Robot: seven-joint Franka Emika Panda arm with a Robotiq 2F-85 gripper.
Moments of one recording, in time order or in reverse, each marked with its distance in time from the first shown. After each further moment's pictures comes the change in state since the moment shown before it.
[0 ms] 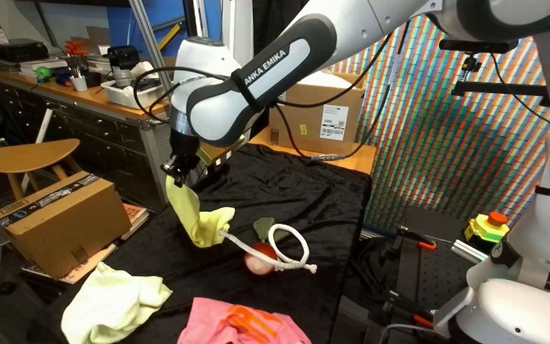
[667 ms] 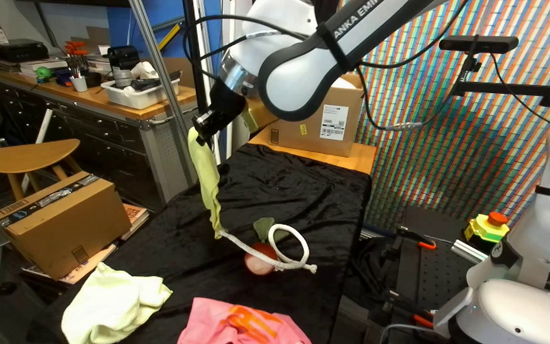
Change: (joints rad) arm -0.014 -0.429 -0.030 -0.511 0.003 0.364 0.069
